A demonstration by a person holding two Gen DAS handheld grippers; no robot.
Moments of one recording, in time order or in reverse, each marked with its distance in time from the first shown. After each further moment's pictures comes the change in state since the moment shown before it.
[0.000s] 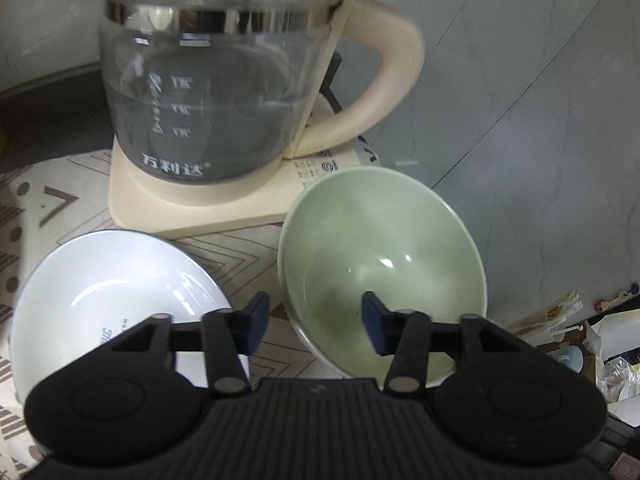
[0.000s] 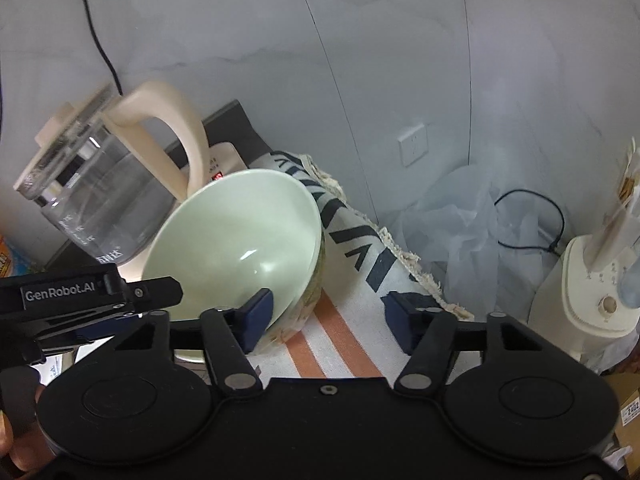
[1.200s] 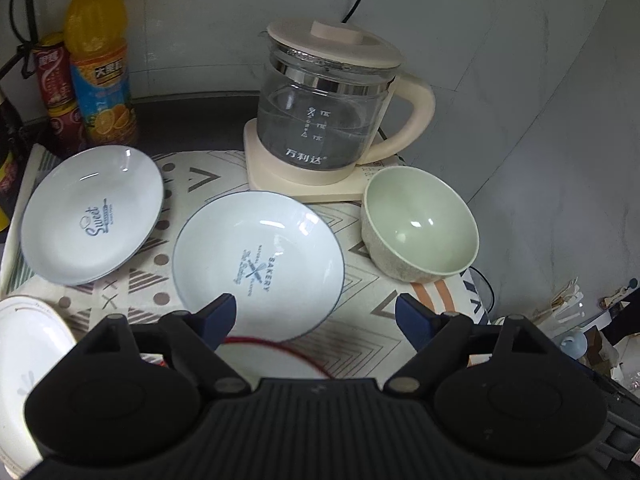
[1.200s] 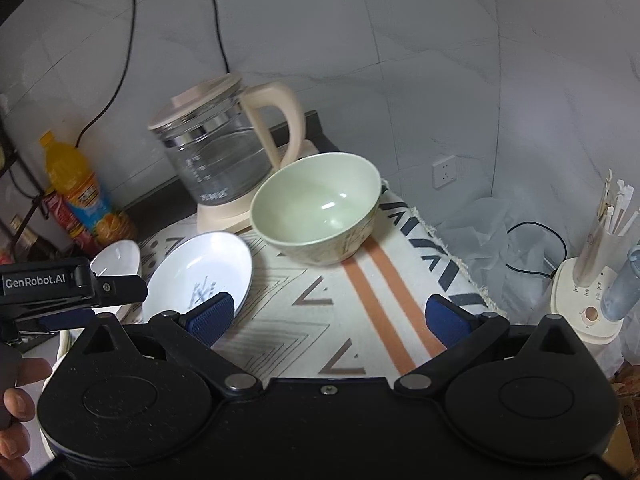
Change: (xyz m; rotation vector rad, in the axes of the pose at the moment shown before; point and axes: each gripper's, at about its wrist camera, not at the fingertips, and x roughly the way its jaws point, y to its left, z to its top) left arm -0.149 0.030 -0.073 -0.036 -0.138 0.103; right arm -0.121 0.025 -0.067 -0.167 -0.097 0.077
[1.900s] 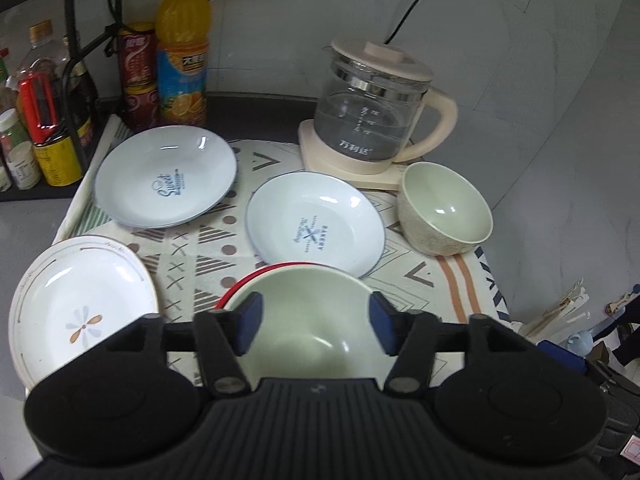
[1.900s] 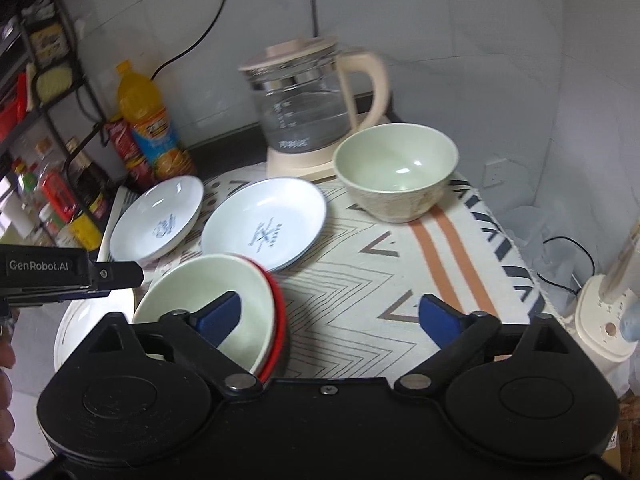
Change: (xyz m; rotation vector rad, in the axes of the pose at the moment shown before) left arm -0.071 0.033 -0.064 -0.064 -0.079 0.059; right arm -0.033 0.045 -0.043 -0.159 0.031 0.095
